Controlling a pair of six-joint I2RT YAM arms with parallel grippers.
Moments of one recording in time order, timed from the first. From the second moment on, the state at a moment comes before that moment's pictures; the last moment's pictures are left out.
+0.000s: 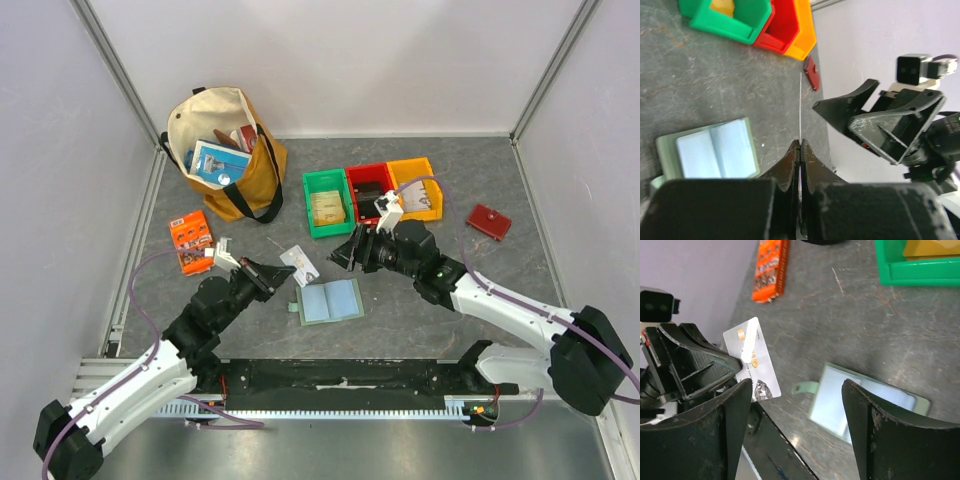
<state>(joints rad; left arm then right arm) -0.70 0.51 0.21 0.14 -0.07 -1.18 0.74 1.19 0.69 0.13 -0.19 0.71</state>
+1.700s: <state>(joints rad) -0.64 0.91 0.95 -0.38 0.41 -0.12 0.73 1.15 0.95 -0.19 -0.64 0.15</state>
